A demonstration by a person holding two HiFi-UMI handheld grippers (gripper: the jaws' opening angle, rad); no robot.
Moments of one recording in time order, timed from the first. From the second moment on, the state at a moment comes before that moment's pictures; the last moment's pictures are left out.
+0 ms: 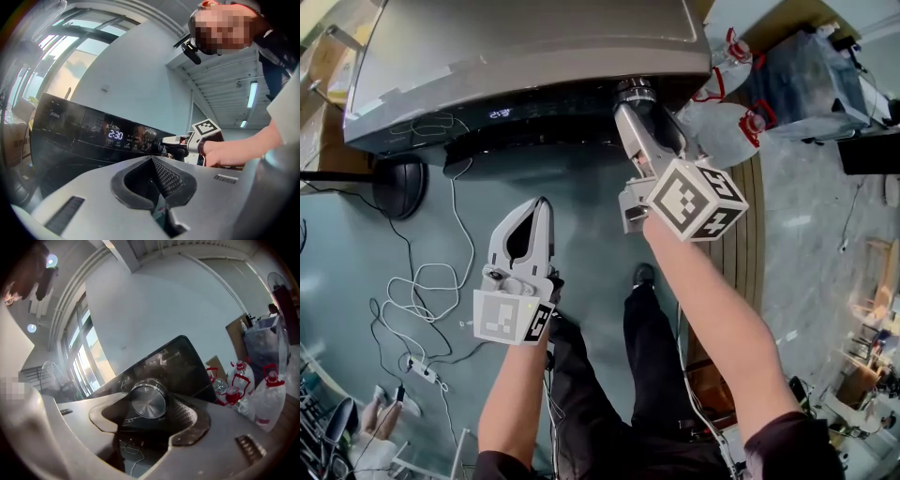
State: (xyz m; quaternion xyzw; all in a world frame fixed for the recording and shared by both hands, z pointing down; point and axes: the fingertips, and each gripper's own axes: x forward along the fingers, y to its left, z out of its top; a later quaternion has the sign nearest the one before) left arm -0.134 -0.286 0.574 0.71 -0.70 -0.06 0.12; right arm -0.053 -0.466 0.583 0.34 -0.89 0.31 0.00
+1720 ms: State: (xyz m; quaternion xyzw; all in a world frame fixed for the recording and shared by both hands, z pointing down) left arm -0.146 -0.268 0.571 0.69 -0.71 -0.06 0.12; right arm -0.018 -0.410 0.591 0.33 -0.93 0.14 0.05
